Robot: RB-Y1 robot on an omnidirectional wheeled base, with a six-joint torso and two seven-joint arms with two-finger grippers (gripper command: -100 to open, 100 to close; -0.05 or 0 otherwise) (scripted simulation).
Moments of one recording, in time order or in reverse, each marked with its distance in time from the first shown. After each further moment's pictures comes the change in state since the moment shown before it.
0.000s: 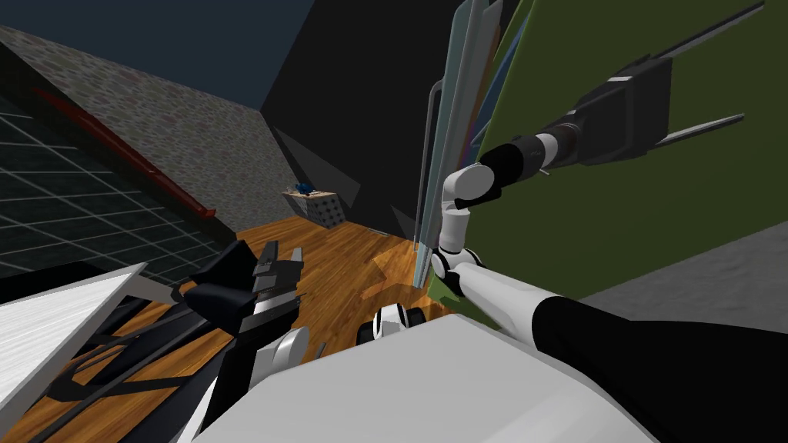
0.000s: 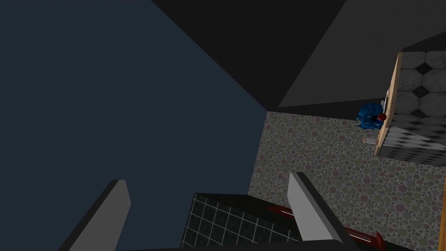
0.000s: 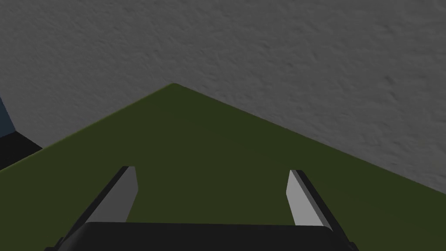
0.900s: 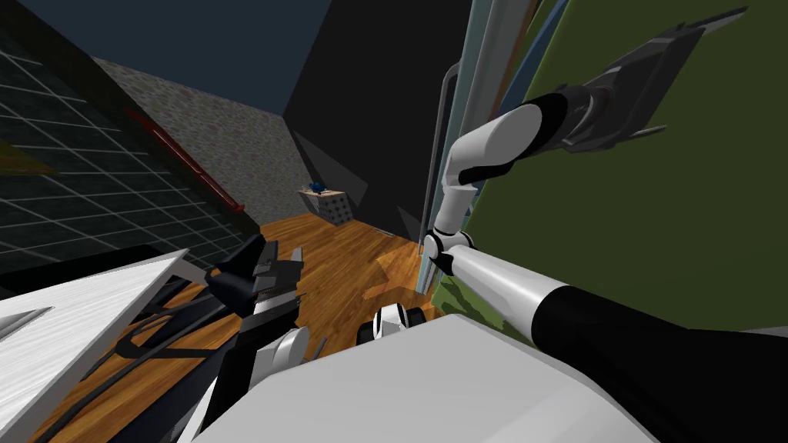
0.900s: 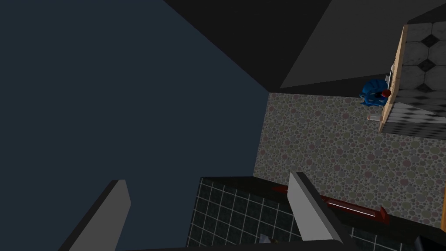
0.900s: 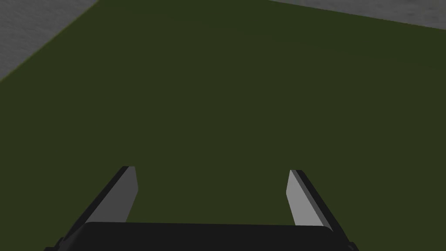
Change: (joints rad) left arm 0.000 0.000 0.000 0.000 0.000 0.000 0.000; right arm -0.269 0.008 -0.081 0.073 -0.215 -0.087 0.054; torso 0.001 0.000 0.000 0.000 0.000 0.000
